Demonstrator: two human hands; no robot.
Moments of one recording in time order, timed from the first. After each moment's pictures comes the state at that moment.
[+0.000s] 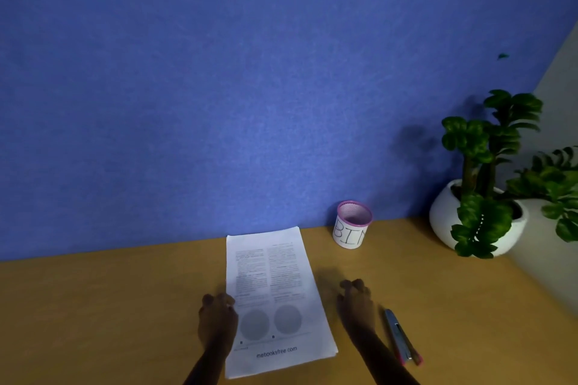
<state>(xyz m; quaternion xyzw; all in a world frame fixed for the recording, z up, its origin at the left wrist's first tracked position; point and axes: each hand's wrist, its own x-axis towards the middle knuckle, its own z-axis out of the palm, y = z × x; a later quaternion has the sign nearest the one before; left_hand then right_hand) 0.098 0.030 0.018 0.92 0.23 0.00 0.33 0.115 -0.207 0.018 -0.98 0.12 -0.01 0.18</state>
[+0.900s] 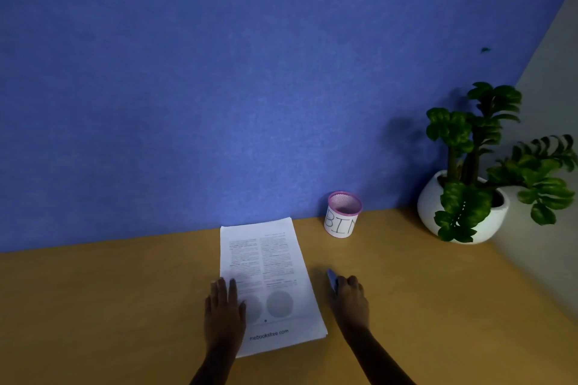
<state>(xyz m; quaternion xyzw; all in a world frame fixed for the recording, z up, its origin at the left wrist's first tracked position) 0.065 0.013 0.005 0.98 0.04 0.06 0.17 0.091 -0.211 0.014 -0.98 0.12 -0.01 0.17</state>
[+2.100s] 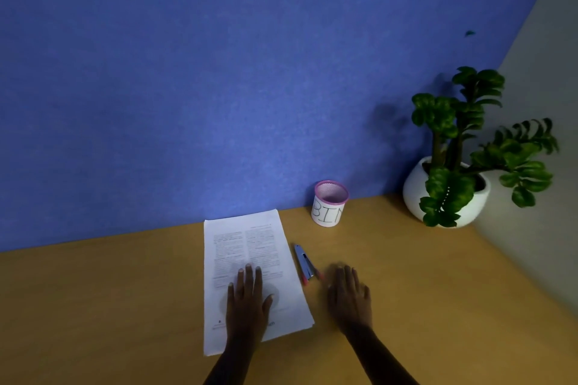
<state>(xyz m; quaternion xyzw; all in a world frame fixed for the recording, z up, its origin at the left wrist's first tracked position) 0.073 -0.038 0.009 0.99 -0.03 0.00 0.14 0.083 -0.241 -0.010 -0.99 0.10 0.05 0.10</state>
